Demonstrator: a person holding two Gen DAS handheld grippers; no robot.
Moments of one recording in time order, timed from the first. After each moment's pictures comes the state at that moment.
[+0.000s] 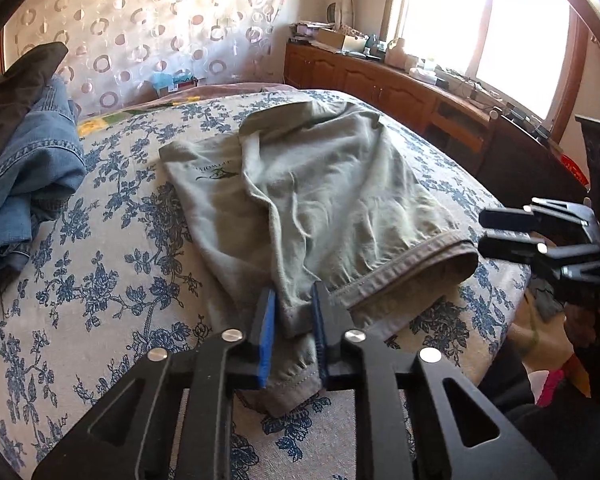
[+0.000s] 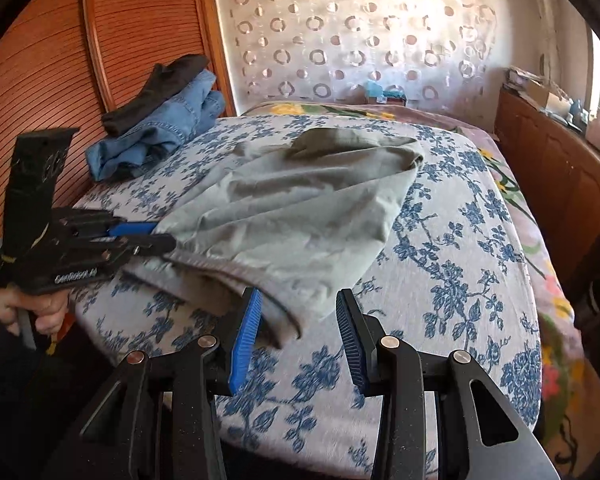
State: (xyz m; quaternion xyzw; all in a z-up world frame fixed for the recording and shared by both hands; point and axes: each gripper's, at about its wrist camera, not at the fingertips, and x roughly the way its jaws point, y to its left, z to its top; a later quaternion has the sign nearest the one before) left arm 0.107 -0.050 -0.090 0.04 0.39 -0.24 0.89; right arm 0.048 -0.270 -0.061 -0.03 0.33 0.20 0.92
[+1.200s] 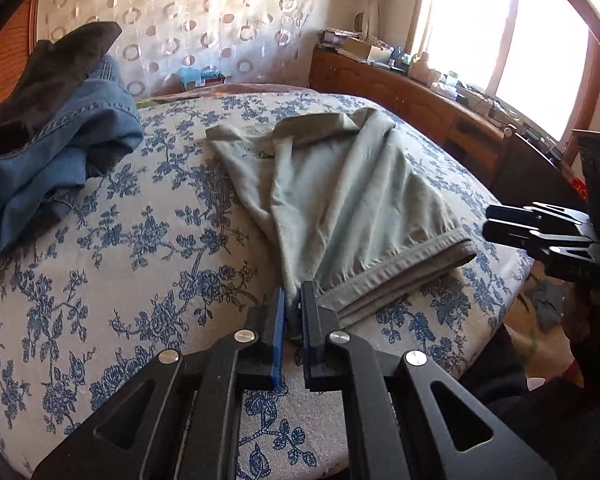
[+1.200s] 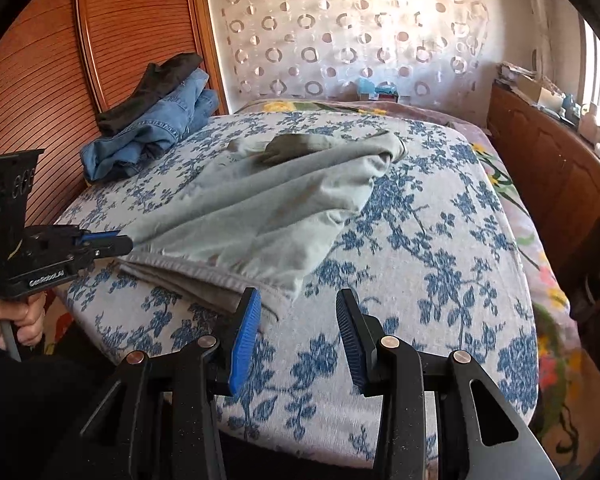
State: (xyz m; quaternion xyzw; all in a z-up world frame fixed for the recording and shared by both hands) left arm 0.077 -0.017 -0.089 0.01 0.39 -0.20 0.90; right arm 0.045 -0.268 -0.060 -0.02 0.34 0.19 0.92
